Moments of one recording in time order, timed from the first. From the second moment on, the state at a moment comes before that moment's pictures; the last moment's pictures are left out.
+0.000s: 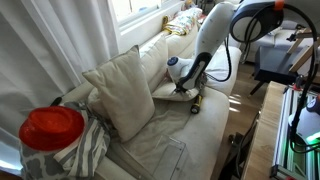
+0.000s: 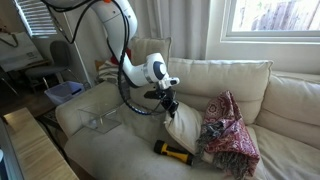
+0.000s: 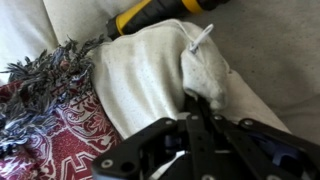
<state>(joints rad) 0.05 1.22 -0.16 -1.51 -0.47 2.65 0.58</state>
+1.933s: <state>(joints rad) 0.12 0.53 -0.36 -2.05 -0.14 2.99 0.47</state>
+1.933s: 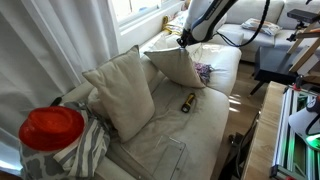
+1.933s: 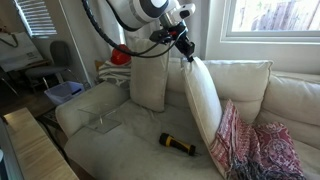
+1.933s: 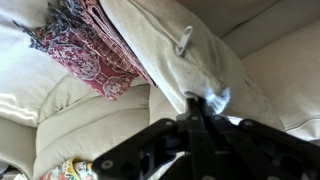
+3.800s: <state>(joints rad) 0.40 0.57 -0.65 -1.89 -0.05 3.02 1.36</state>
